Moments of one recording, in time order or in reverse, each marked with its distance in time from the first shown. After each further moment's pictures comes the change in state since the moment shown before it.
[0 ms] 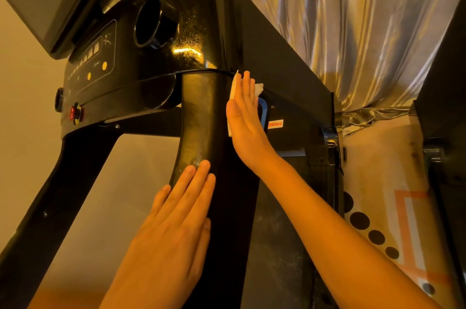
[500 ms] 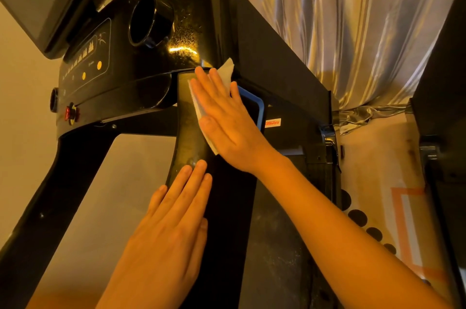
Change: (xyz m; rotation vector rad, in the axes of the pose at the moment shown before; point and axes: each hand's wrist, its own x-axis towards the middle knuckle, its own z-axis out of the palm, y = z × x) left_hand 0.000 -0.001 -0.002 -0.014 -0.033 0.003; right_hand 0.002 -0.009 -0.003 -0.269 -0.114 -0.399
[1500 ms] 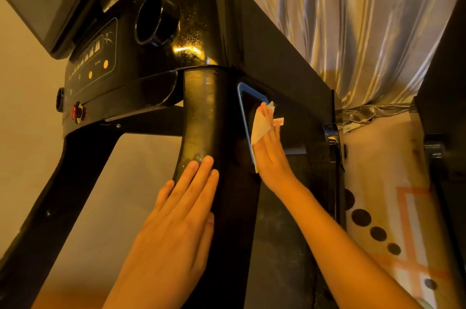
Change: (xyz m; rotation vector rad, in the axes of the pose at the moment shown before) left_hand 0.000 0.005 -0.004 -0.009 0.036 -0.014; right_hand -0.072 0.057 0.024 0.262 0.191 0.458
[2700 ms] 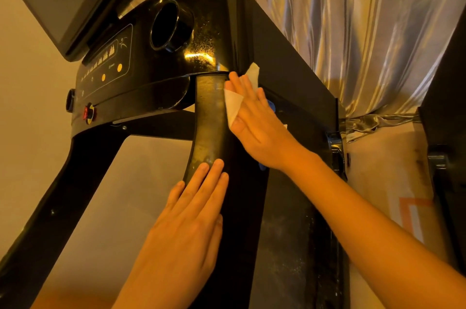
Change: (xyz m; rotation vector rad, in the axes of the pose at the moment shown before) left_hand 0.001 0.003 -0.002 0.036 0.022 -0.006; right_hand 0.044 -0.074 -0.019 -0.429 -0.262 -0.411
